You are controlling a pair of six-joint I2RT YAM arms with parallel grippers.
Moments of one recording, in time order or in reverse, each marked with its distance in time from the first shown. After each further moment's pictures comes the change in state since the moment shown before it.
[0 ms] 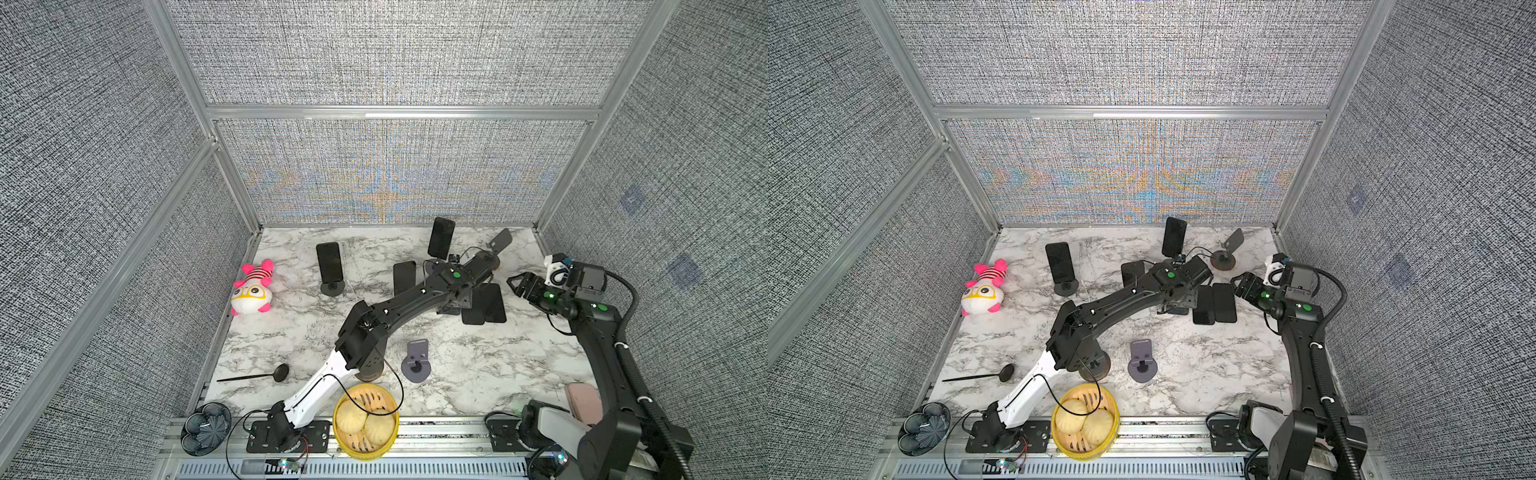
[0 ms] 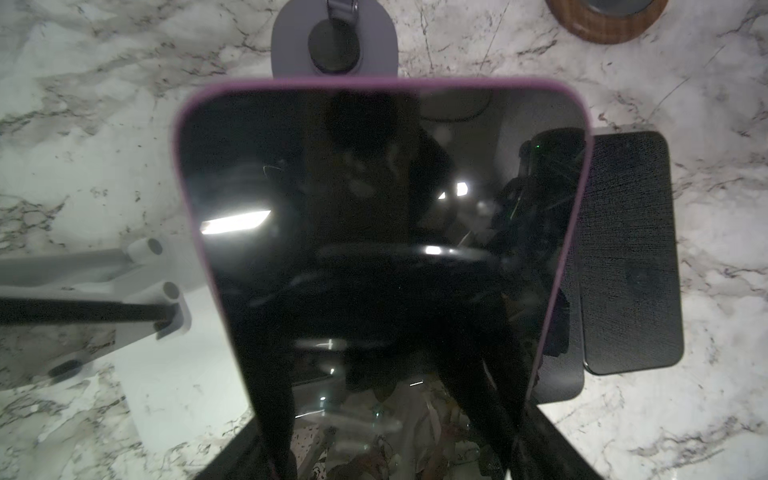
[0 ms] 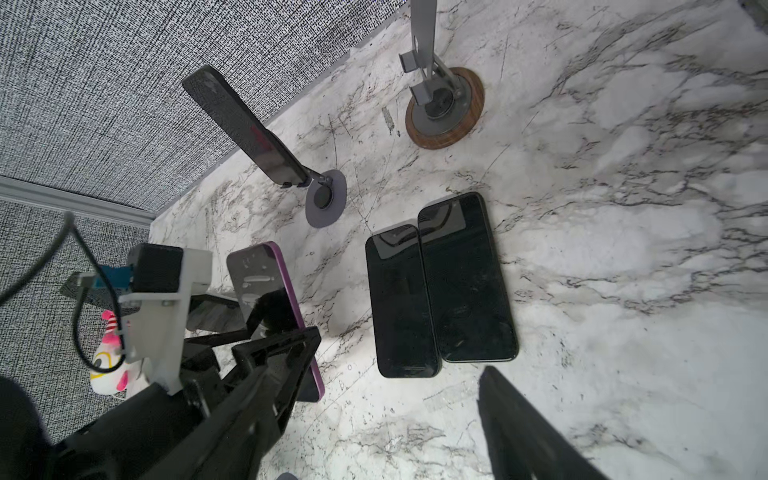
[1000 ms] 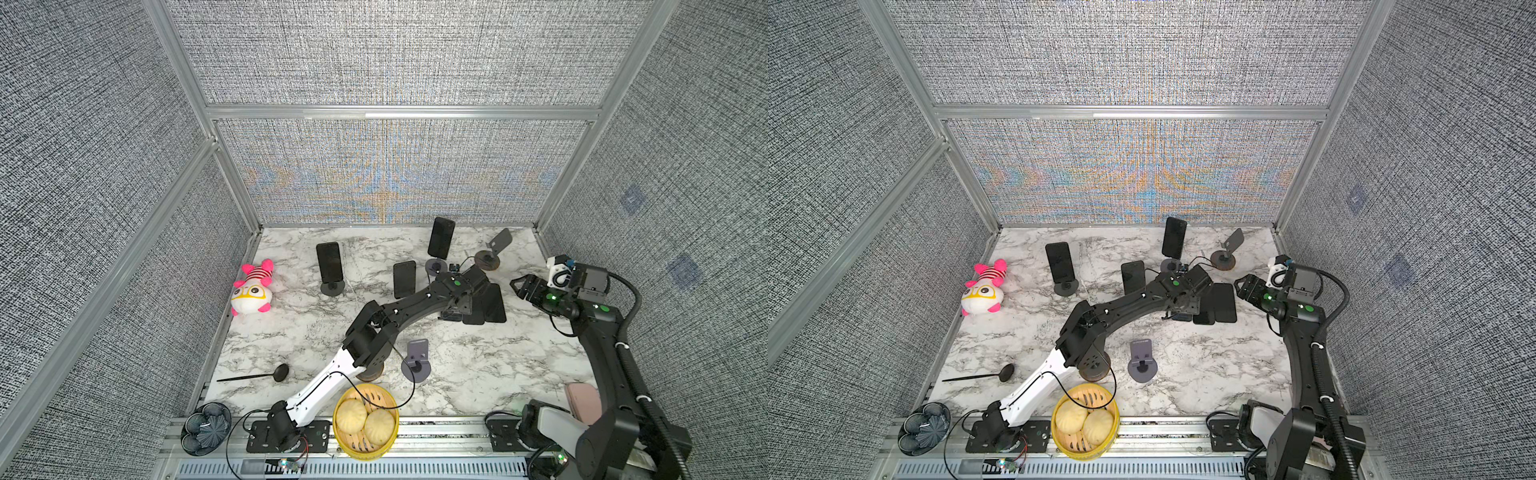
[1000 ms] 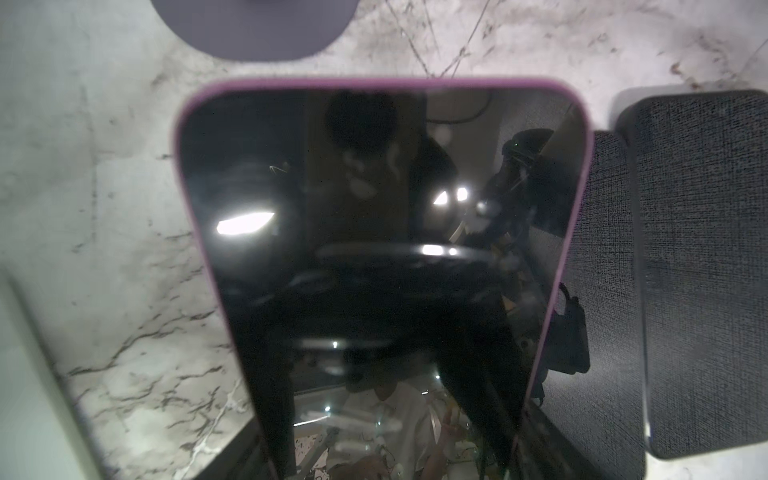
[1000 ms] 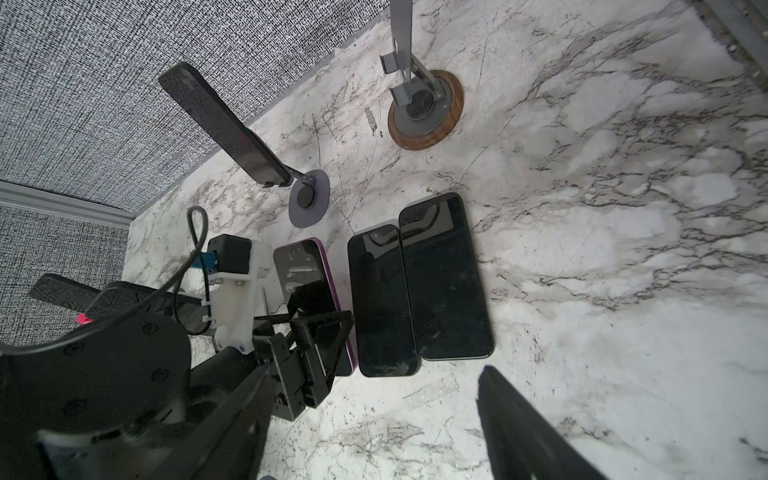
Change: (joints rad) left arm 0.018 0.108 -0.016 0.131 0.060 0.000; right arm -0.028 0.004 -0.009 -0.012 0.016 -0.046
